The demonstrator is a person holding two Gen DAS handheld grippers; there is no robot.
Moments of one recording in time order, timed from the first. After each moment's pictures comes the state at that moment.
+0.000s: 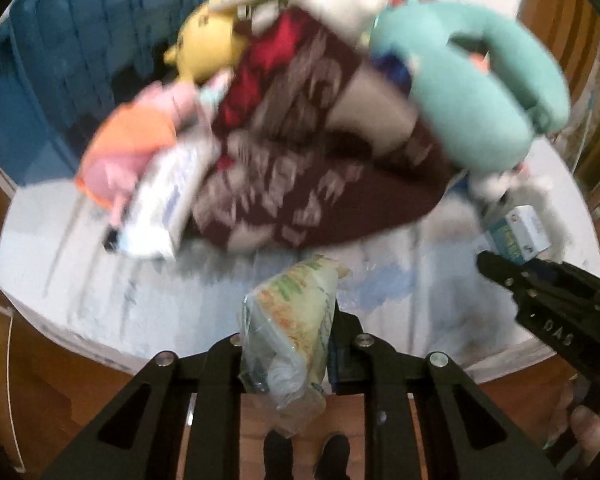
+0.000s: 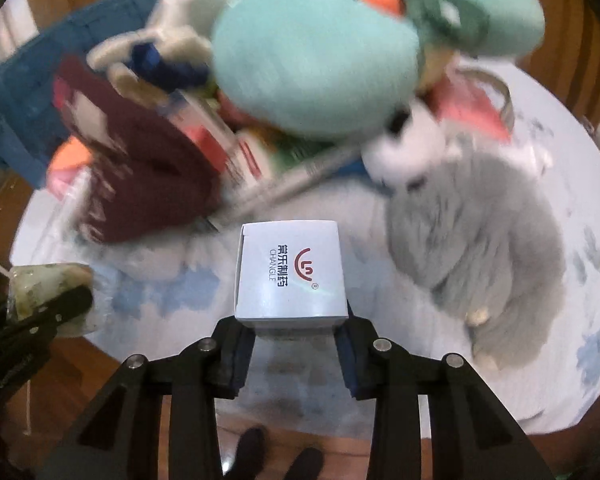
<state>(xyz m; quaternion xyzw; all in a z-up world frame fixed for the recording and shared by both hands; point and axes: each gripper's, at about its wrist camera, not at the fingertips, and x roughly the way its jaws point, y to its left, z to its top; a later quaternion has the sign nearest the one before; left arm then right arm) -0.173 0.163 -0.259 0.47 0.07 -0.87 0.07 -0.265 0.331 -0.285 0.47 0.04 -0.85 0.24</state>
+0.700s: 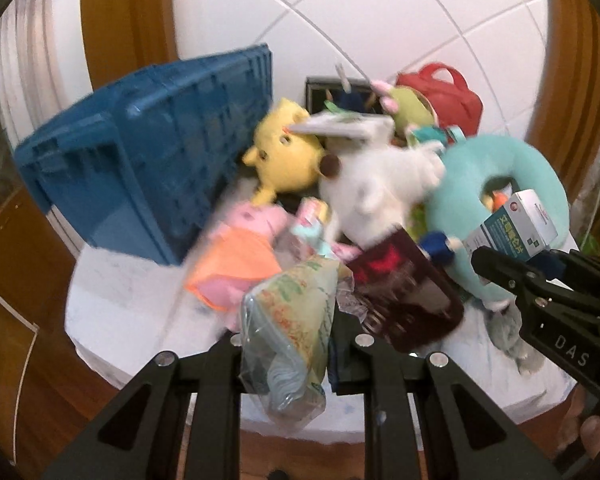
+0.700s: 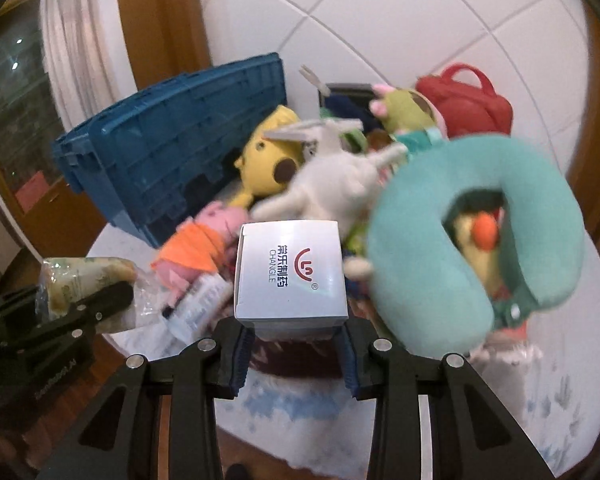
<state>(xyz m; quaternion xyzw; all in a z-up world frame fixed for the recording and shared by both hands) -0.165 0.077 -0.124 0.38 0.06 -0.91 0.15 -0.254 0.213 -0.131 0.36 0.08 -0.87 0.33</state>
